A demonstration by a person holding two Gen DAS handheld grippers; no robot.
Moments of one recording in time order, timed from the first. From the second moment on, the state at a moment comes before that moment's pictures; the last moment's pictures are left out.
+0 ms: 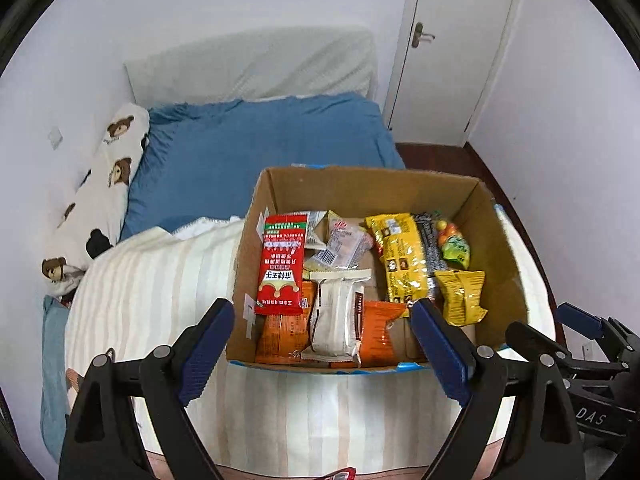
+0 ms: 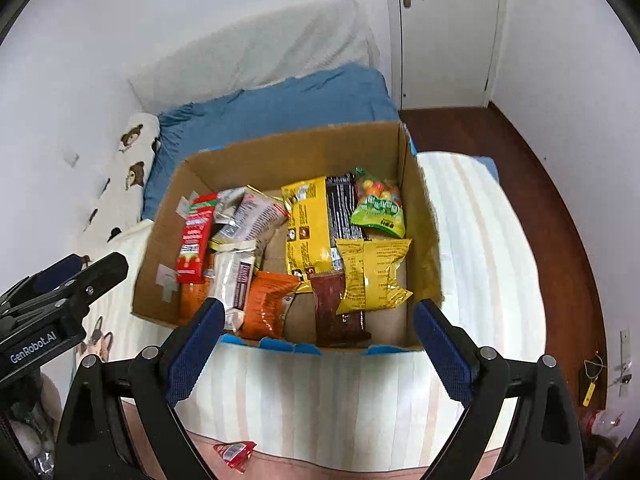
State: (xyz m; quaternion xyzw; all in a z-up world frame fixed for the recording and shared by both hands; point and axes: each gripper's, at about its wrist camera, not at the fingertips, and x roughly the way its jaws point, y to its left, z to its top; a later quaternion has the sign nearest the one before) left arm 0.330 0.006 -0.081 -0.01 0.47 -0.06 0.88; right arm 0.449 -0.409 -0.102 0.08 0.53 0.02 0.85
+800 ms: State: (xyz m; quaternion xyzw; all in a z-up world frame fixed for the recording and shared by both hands) left arm 0.203 0.035 -0.093 -0.02 0.48 -0.03 0.88; right arm 0.321 -0.388 -0.105 0.14 0.55 0.08 0.82
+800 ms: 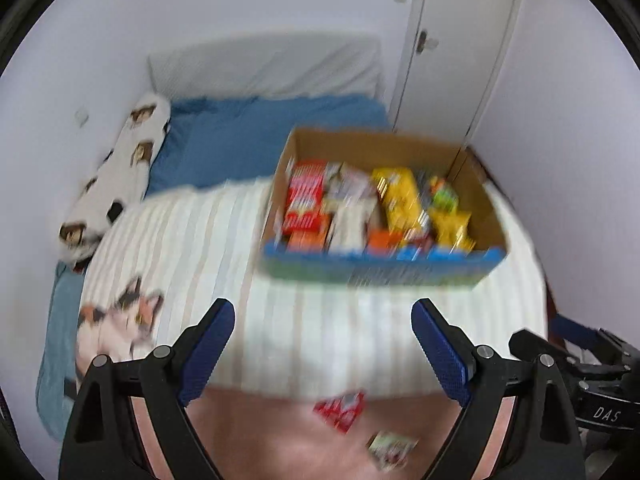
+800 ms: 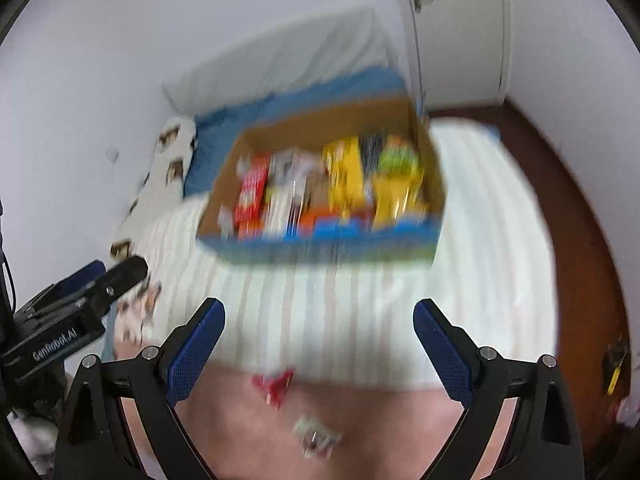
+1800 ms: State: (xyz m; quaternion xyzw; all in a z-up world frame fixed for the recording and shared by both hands) left arm 0.188 -0.009 -0.290 0.05 0.67 -0.11 0.73; right arm 0.243 -0.402 -0.305 0.20 0.70 0.05 0.69
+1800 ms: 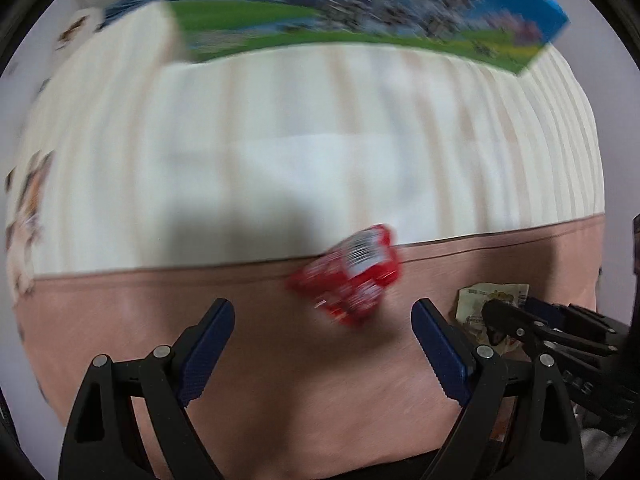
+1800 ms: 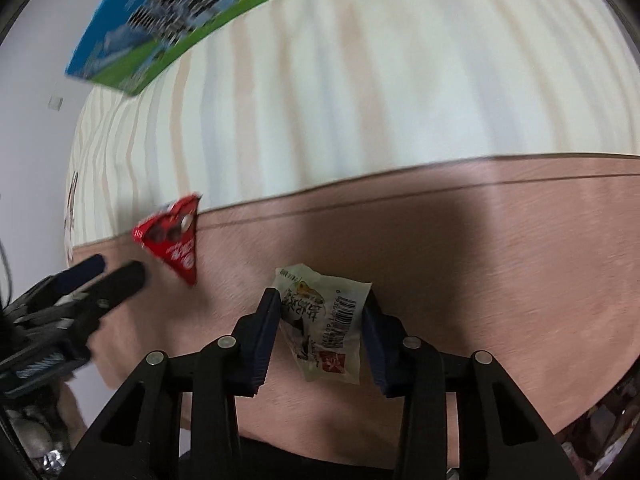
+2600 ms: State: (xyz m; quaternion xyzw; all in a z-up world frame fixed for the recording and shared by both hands) left arm 0.174 -0.003 -0.320 0.01 0.69 -0.08 0.71; right arm 0.241 -0.366 -0.314 0.15 0.70 0.06 0.70
